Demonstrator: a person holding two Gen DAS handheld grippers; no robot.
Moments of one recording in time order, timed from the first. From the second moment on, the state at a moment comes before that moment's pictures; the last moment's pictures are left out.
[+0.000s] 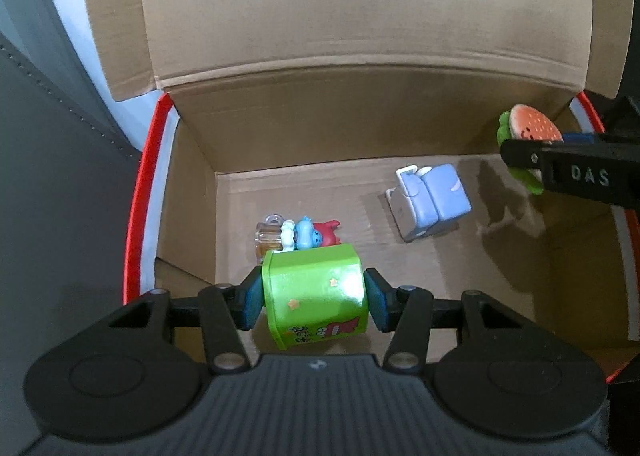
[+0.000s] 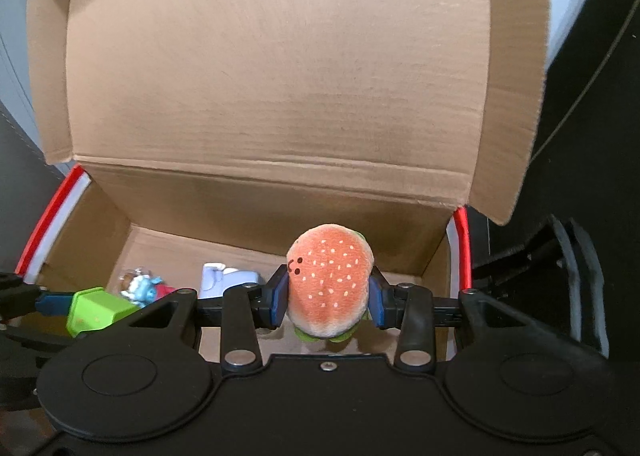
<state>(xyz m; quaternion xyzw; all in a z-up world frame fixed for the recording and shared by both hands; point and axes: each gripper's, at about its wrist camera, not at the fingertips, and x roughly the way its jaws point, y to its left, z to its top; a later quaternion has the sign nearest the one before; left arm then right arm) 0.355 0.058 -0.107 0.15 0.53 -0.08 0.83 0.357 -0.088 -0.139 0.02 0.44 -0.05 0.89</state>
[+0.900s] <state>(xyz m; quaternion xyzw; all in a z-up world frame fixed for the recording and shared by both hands) 0.366 0.057 -0.132 0.16 0.55 -0.06 0.82 0.388 -0.070 -0.192 -0.06 0.51 -0.04 0.86</state>
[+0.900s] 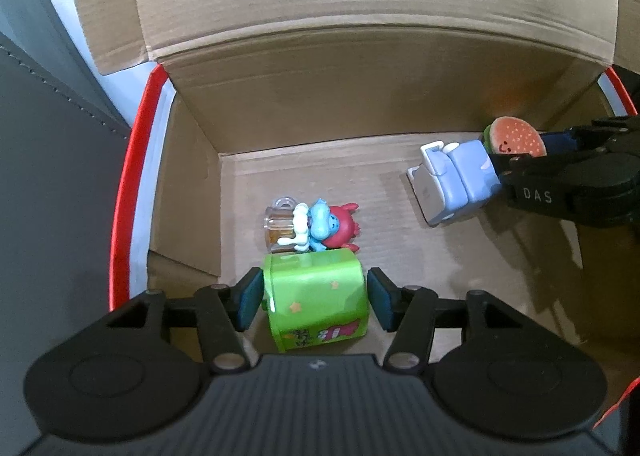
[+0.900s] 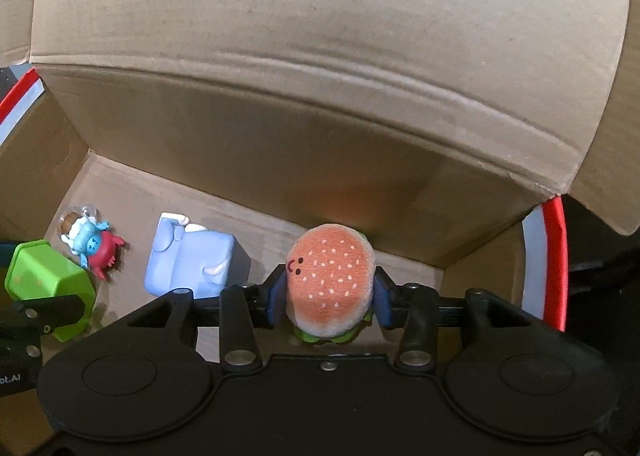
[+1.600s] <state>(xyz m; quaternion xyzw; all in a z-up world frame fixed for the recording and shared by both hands) 0.355 0.063 -0.085 0.14 0.54 -0.08 0.83 0.364 -0.046 -0.148 -0.07 0.48 -0.02 0.87</state>
